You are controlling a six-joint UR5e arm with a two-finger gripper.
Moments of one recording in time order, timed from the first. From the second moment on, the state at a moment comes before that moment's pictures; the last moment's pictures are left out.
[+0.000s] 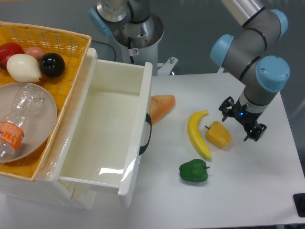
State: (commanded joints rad) arm 2.79 -2.04 -1.48 -1.19 1.50 1.60
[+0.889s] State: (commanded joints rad) arm 2.77 -2.07 -1.50 -1.14 1.50 2.22
